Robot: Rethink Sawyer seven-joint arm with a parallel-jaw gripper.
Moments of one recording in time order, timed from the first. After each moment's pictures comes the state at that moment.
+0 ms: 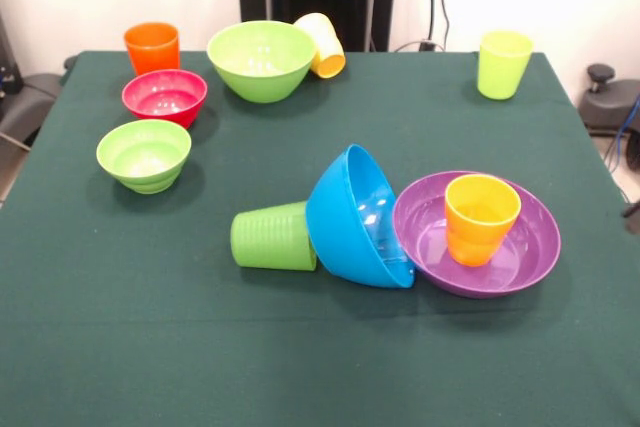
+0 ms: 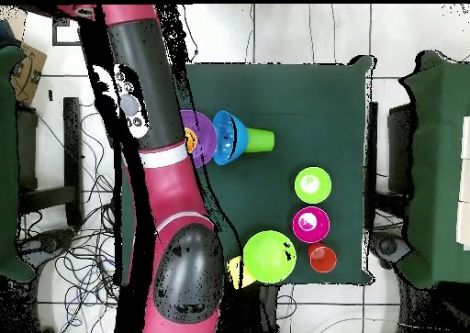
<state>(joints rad) -0.25 -0.22 1.91 0.41 -2.35 1.91 -0.24</state>
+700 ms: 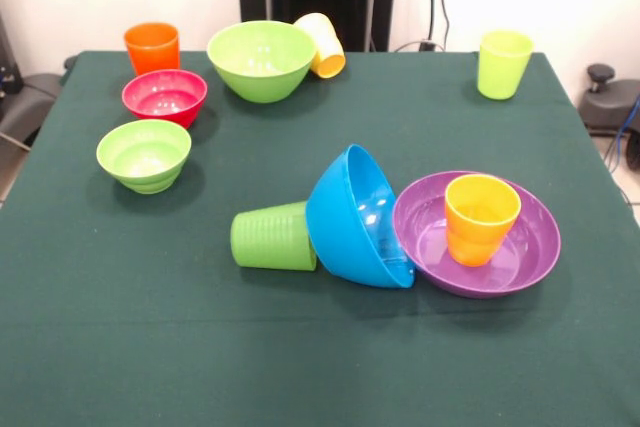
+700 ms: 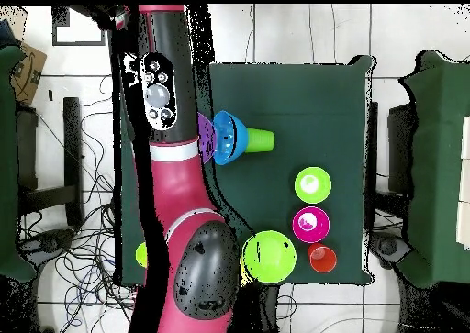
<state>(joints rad) -0.30 -0.21 2.04 0.34 -2.11 1.91 -0.24</state>
